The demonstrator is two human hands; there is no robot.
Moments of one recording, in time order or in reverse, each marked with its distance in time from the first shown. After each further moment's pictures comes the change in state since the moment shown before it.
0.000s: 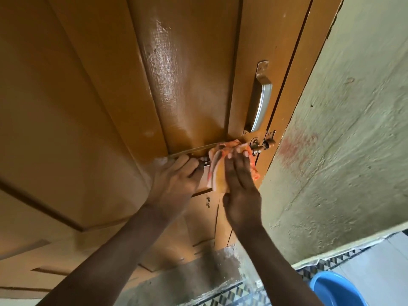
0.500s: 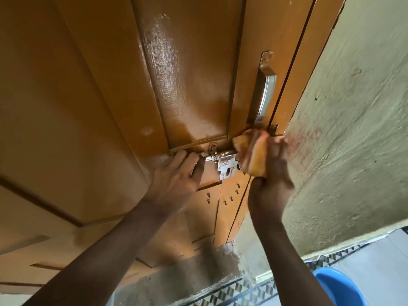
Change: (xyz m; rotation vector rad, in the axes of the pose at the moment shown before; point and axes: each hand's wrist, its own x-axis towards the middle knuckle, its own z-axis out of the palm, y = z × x) left_hand -0.005 -0.002 -0.001 0.112 0.016 0.075; right_hand 0.009 0.021 -0.025 0.158 0.391 0.266
